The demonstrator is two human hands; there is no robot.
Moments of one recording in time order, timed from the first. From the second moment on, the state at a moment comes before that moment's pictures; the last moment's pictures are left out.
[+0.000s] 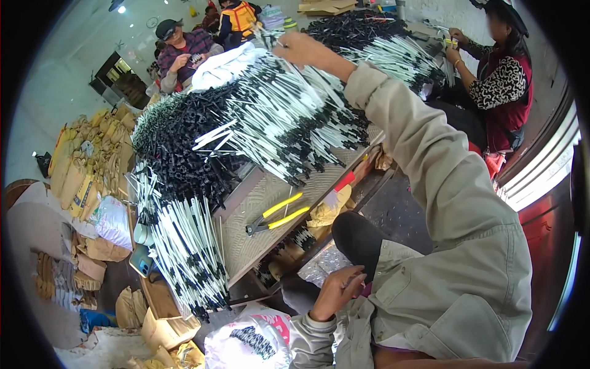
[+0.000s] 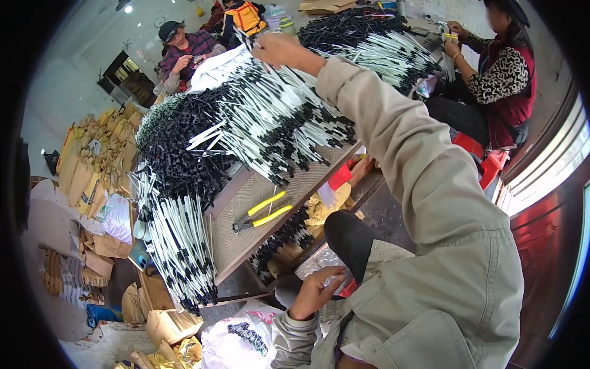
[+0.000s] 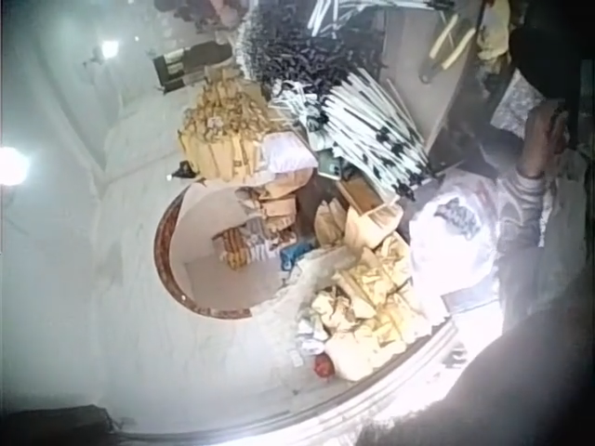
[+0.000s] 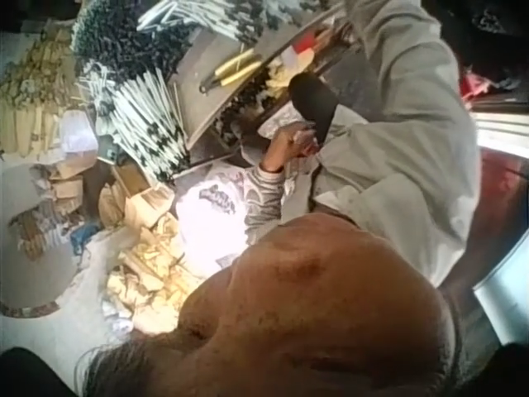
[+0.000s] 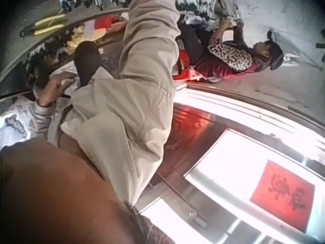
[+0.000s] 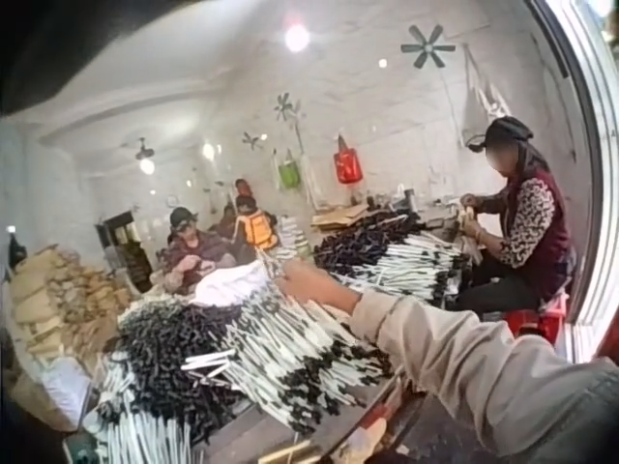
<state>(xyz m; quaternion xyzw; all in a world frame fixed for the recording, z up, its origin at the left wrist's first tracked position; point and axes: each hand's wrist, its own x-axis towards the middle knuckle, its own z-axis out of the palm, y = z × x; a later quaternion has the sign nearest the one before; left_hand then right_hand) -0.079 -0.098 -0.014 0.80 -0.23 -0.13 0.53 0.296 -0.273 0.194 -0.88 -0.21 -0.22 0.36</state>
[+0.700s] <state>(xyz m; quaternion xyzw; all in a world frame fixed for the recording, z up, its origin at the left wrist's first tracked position) -0.040 -0.161 -0.057 0.63 -0.19 -0.30 0.69 0.012 -0.384 0.165 -0.82 -0.18 -0.25 0.49</state>
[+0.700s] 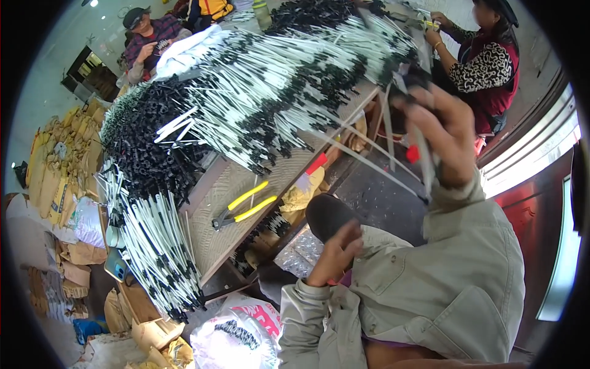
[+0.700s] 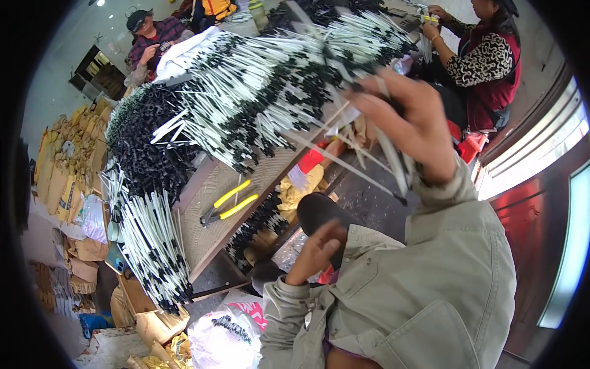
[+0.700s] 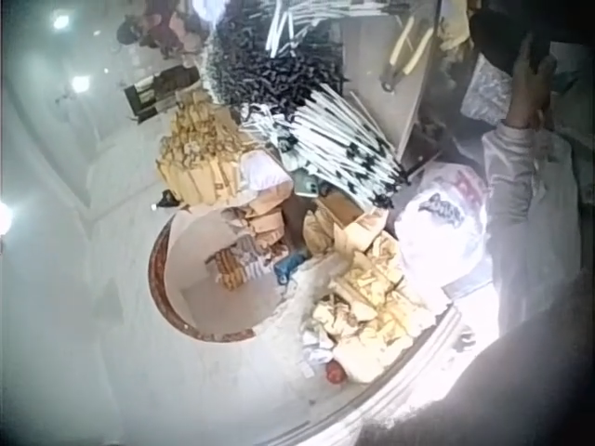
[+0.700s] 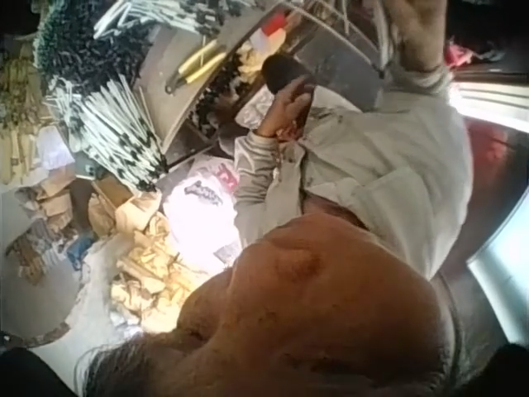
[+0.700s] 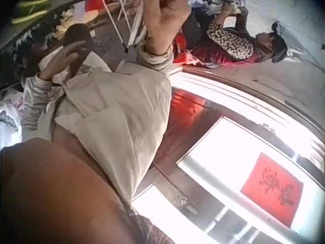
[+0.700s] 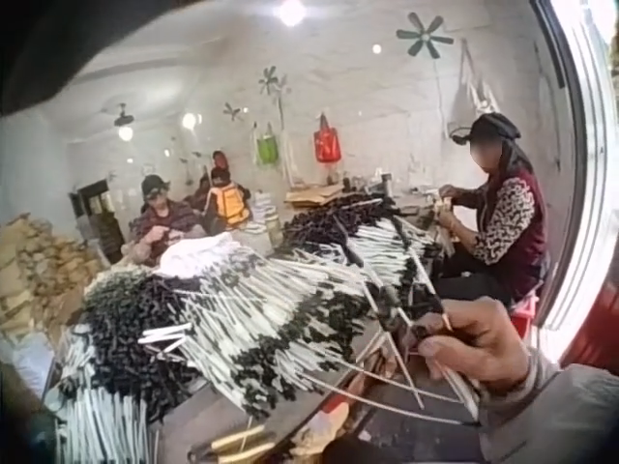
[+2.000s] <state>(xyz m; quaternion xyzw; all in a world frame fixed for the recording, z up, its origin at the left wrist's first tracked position) -0.046 -0.139 0.001 0.23 0.02 0.15 0.96 -0.005 -0.266 -0.030 -0.72 -0.31 0.05 0.62</state>
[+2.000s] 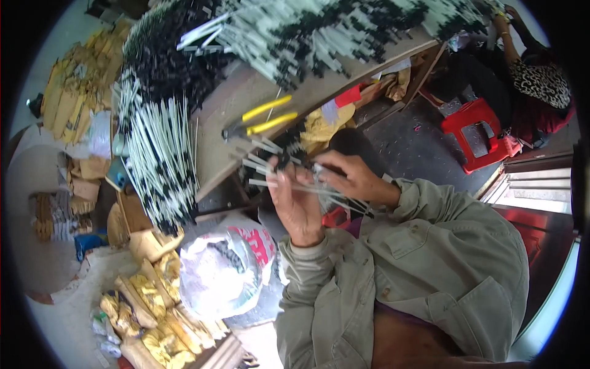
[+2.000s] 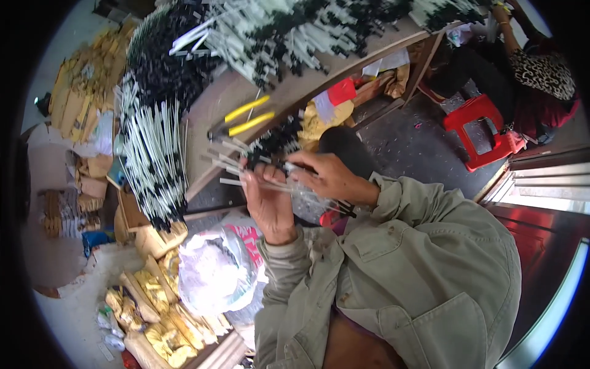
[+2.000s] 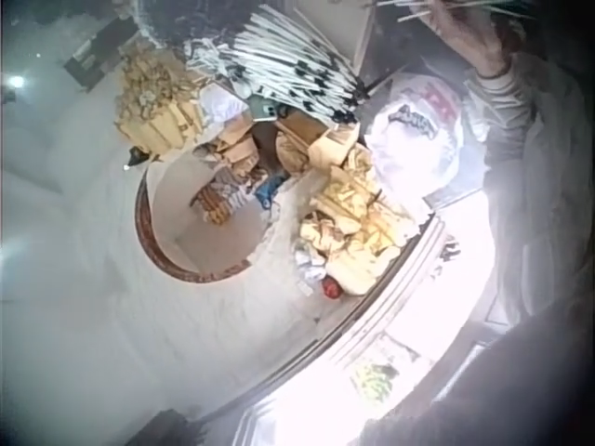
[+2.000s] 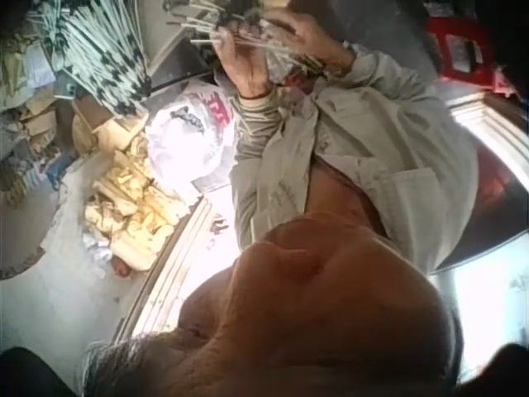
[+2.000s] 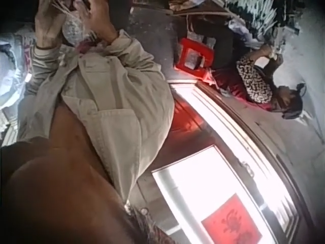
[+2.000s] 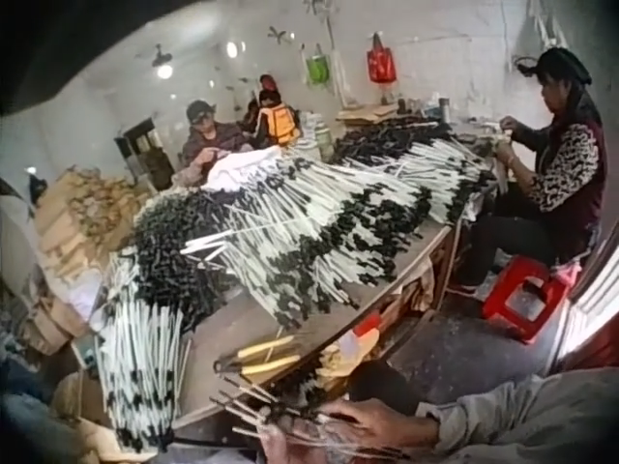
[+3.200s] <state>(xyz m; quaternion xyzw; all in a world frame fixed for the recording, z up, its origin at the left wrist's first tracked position) -0.065 -0.156 -0.012 0.35 0.01 -0.03 0.94 0.321 -0.298 0.173 -0.96 -0.07 -0.21 0.19</state>
